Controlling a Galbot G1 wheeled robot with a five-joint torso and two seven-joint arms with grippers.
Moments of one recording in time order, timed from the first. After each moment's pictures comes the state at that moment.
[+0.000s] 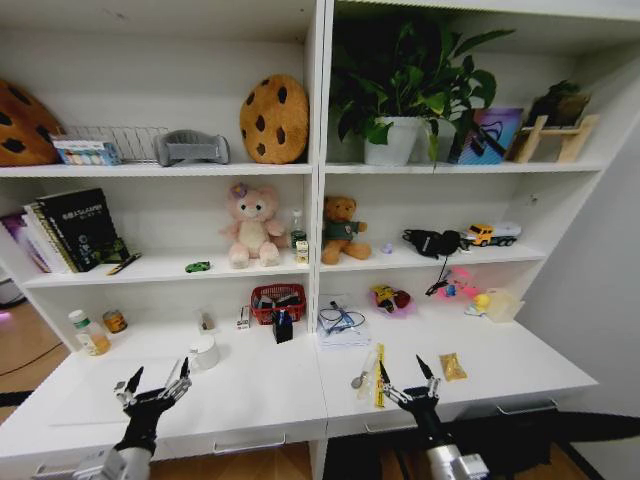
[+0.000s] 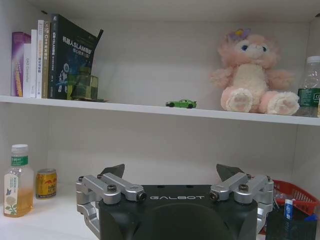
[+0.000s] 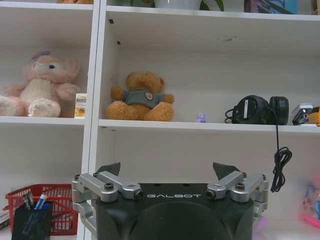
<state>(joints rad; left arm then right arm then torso) 1.91 -1.33 -0.76 -2.29 -0.40 -0.06 -0.20 -1.81 1.18 0.51 2.09 0.25 0.39 0.14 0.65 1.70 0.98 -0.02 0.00</state>
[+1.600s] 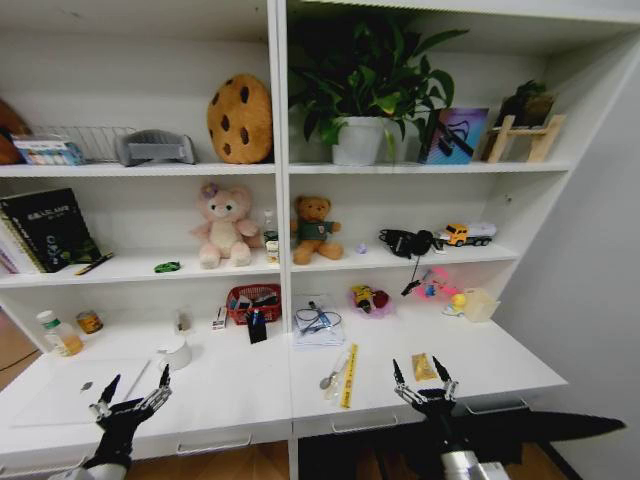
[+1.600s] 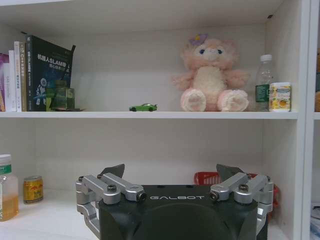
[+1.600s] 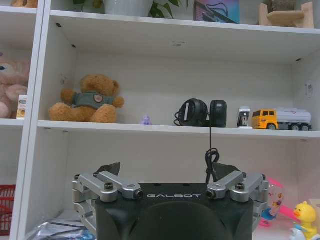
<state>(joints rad) 1.98 -1.34 -0.88 -2.28 -0.41 -0.12 -0.13 -1.85 1.20 0.56 2.09 0.24 0.42 0.12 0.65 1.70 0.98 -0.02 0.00</state>
